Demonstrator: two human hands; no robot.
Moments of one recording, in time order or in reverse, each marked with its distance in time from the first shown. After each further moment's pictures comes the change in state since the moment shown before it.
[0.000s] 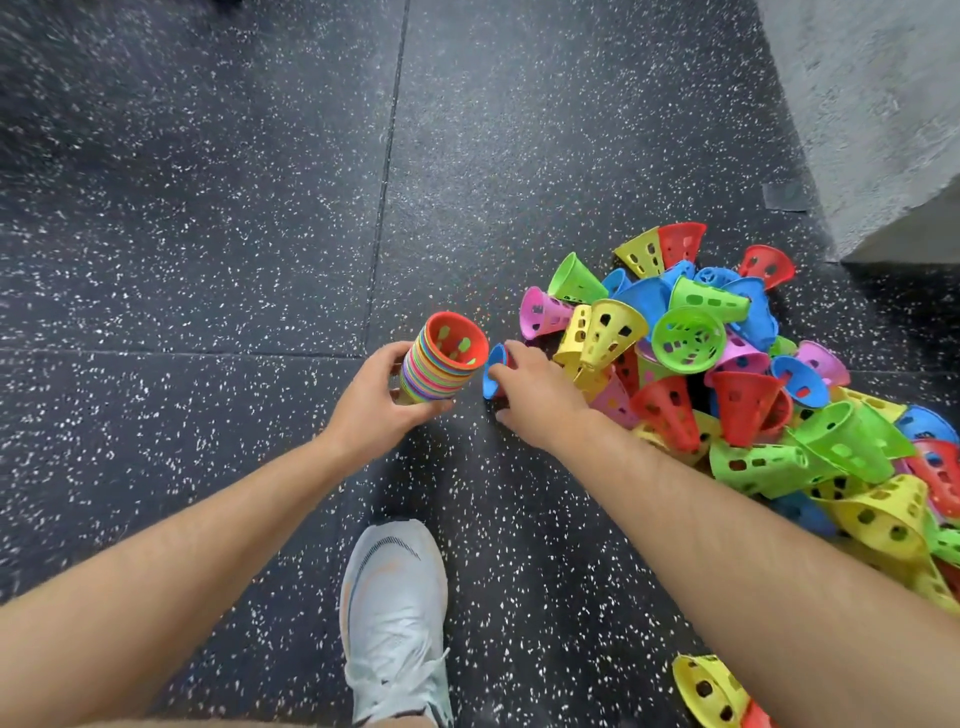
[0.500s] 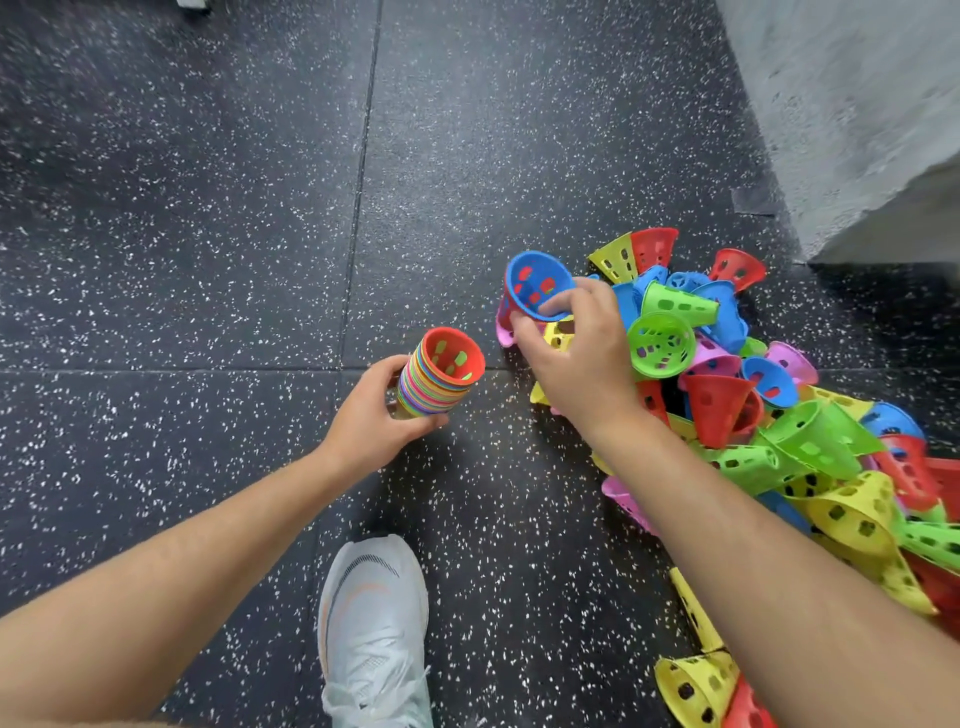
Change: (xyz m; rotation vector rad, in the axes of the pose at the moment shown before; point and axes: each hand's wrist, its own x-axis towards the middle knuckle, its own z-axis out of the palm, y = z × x) left_hand 0.005 0.001 0.019 0.049 -0.031 0.022; right_hand -0.028 0.025 -0.057 0.690 0.820 0.221
